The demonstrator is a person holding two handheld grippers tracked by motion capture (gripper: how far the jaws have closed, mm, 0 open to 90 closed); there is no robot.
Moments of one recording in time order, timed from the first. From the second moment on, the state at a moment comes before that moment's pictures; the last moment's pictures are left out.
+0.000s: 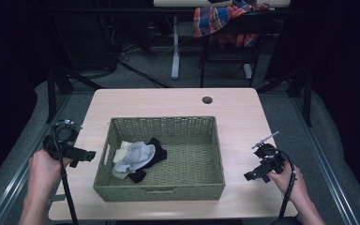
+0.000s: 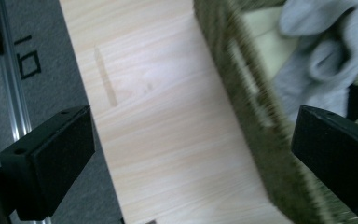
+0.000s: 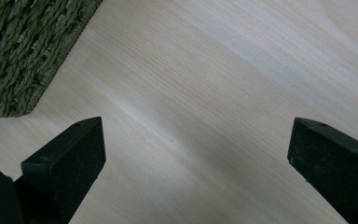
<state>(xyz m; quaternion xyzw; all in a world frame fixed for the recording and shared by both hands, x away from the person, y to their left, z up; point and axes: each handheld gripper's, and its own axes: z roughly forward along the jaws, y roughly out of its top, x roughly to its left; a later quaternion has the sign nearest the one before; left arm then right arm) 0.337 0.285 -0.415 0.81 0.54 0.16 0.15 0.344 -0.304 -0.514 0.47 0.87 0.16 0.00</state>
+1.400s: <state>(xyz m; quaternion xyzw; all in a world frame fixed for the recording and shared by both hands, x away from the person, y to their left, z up) 0.407 0.169 -0.463 0.90 0.41 0.04 0.14 0.344 -0.304 -0.515 0.46 0.87 0.15 -0.01</state>
